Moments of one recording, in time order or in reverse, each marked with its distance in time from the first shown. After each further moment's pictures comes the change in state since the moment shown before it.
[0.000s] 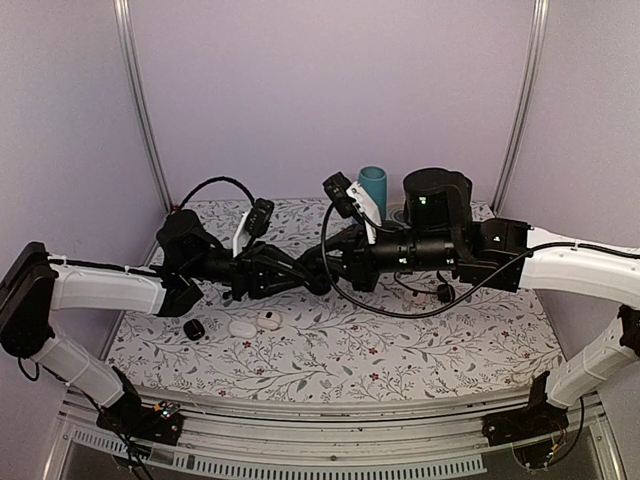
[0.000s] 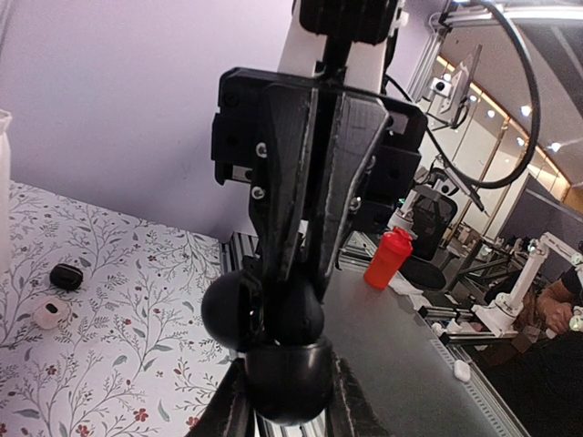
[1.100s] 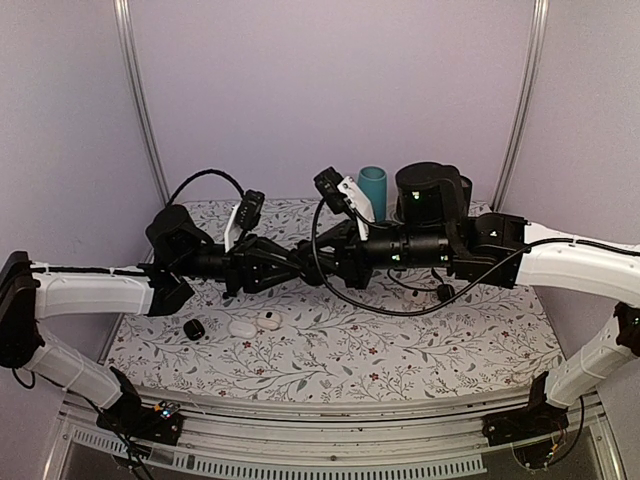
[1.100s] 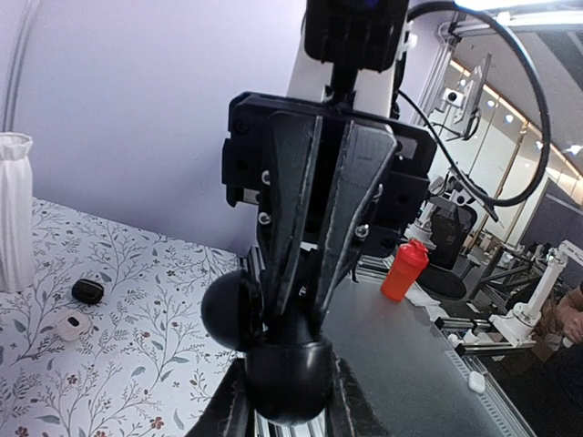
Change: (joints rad) left arm -0.001 -0.085 0.002 -0.085 -0.065 0.038; right arm 0.026 0.032 0.061 -0.036 0.038 -0.017
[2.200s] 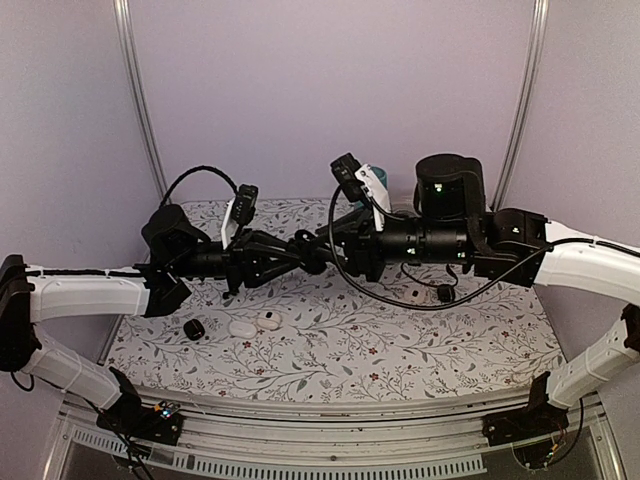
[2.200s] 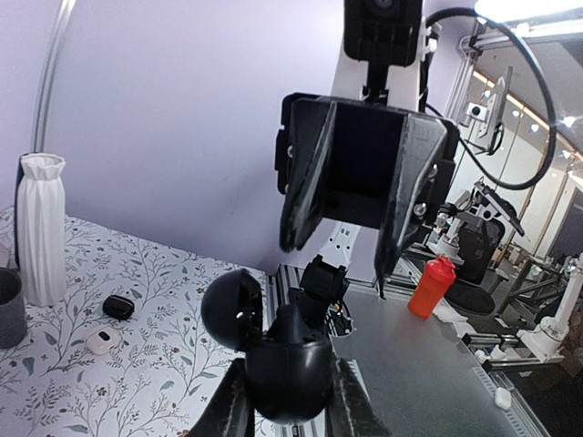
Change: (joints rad) left arm 0.000 -0.032 -0.006 -0.016 -0.100 0.042; right arm 0.008 -0.064 0.008 -0.036 0.071 0.016
